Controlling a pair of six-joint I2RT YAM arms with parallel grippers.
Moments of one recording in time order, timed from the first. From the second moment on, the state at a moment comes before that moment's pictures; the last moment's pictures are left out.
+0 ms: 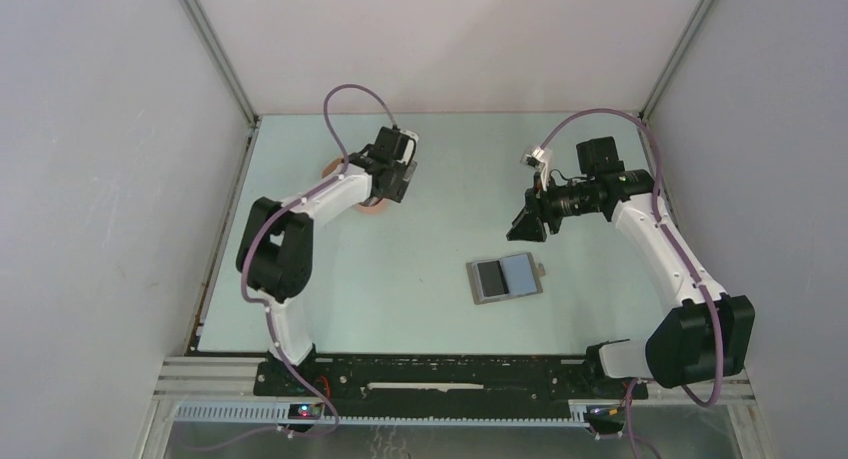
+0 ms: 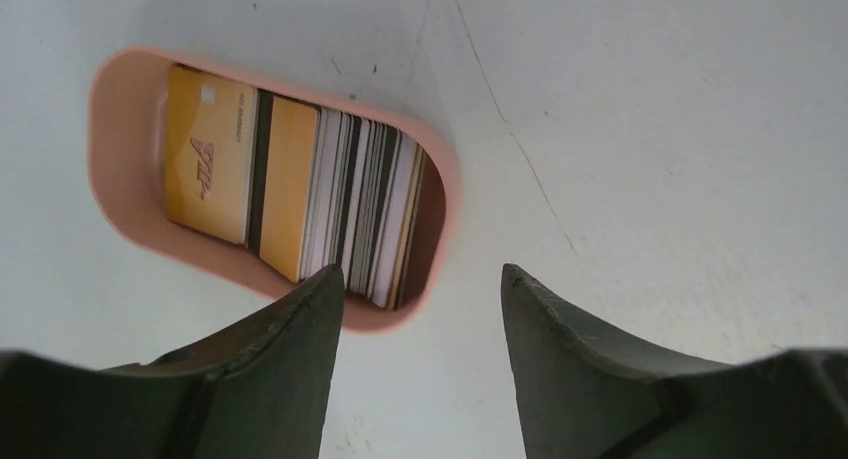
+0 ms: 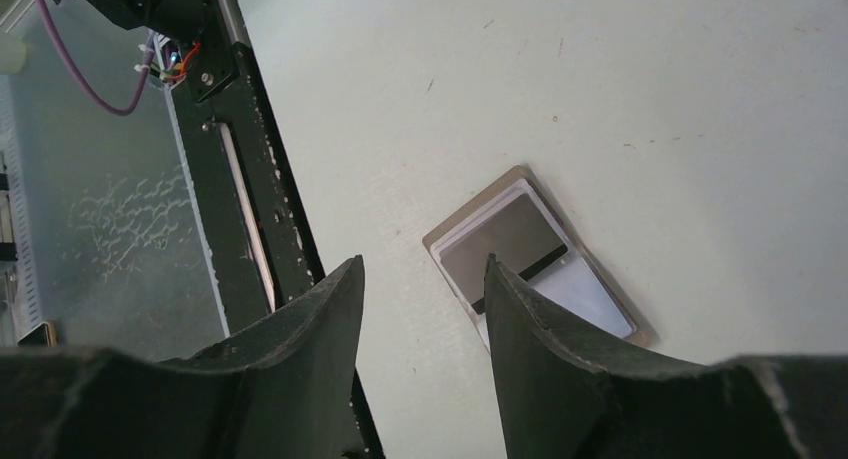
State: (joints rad) left arm -0.47 1.85 1.40 -0.45 -0.30 0.03; right arm 0.17 1.34 1.20 -0.90 -0.96 -0.49
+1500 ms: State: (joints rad) left arm -0.68 1.97 1.45 -0.57 -0.07 -0.34; right arm 0.14 1.36 1.20 -0.91 -0.98 -0.50
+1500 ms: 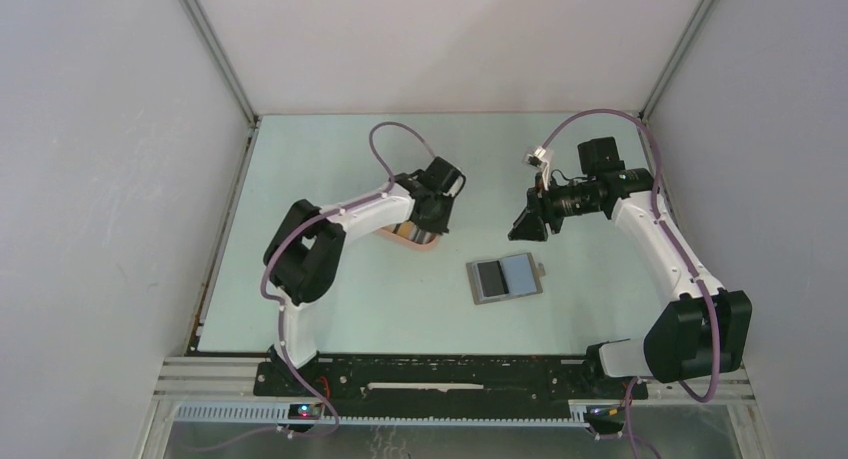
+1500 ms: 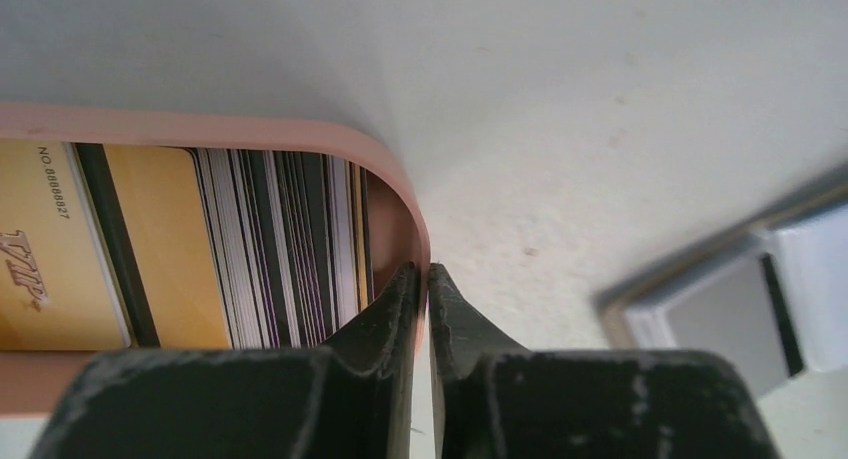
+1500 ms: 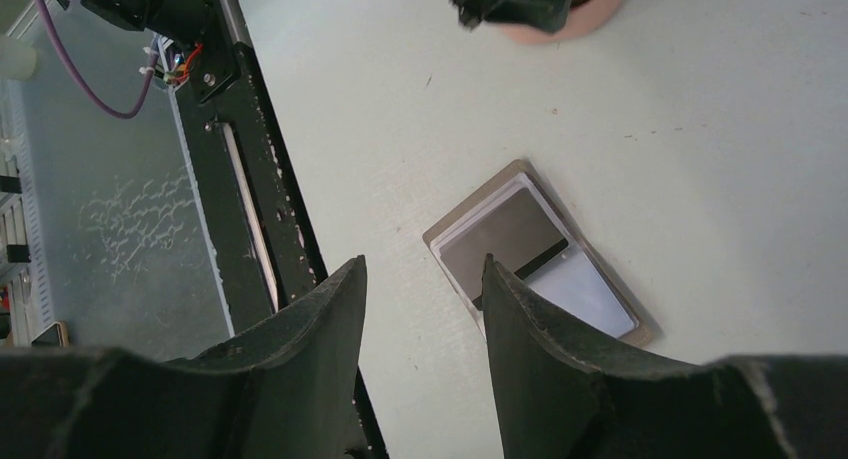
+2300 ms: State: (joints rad) left arm -0.81 1.49 1.16 -0.28 -0.11 -0.44; right arm 0.11 1.37 1.18 -0.91 -0.98 -0.49
